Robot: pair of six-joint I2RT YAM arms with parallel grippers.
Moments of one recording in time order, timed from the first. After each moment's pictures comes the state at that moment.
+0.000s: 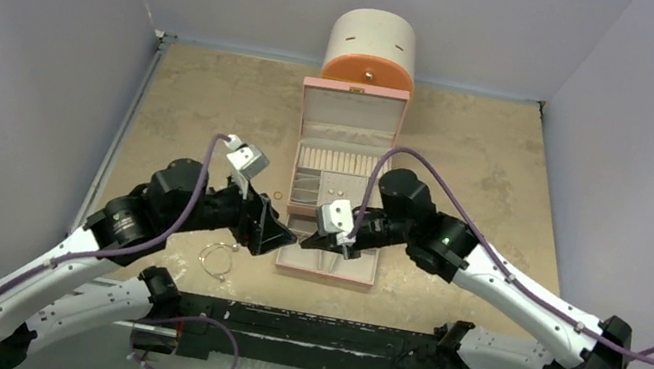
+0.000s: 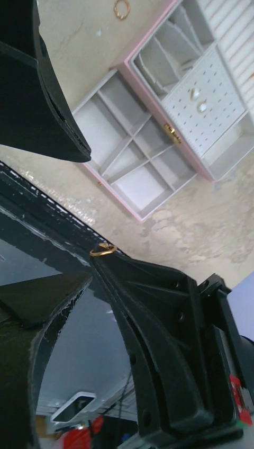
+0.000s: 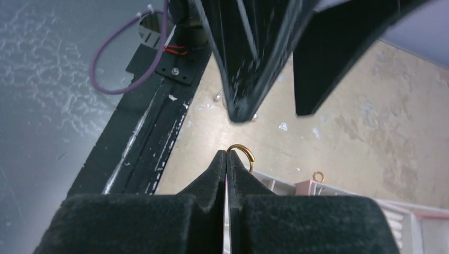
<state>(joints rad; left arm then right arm) -0.81 0.64 0.85 -0.50 0.23 -0.46 0.94 1.09 0.95 -0.26 -0.75 -0.49</state>
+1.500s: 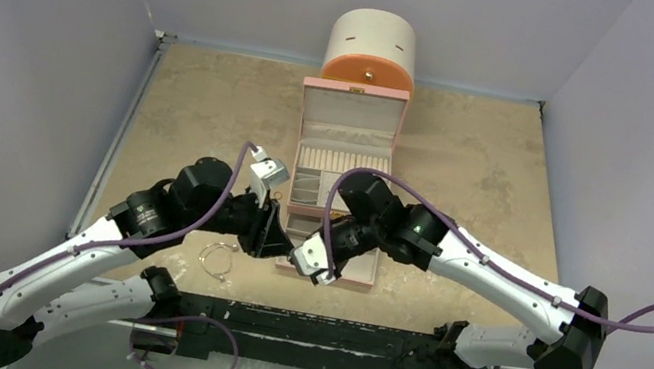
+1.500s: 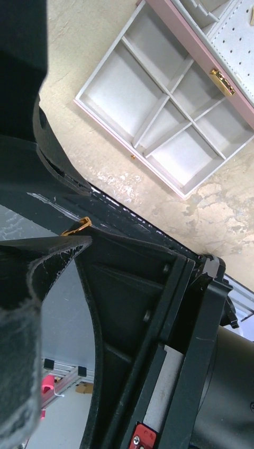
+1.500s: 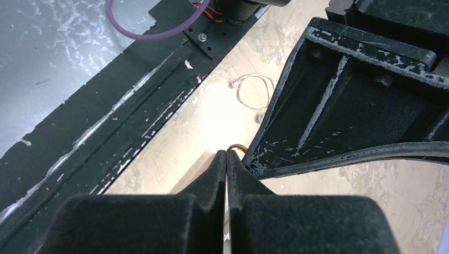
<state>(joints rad) -0.81 0.77 0.83 -0.54 0.44 -0.46 1.06 1.29 1.15 -0.61 -0.76 -1.05</state>
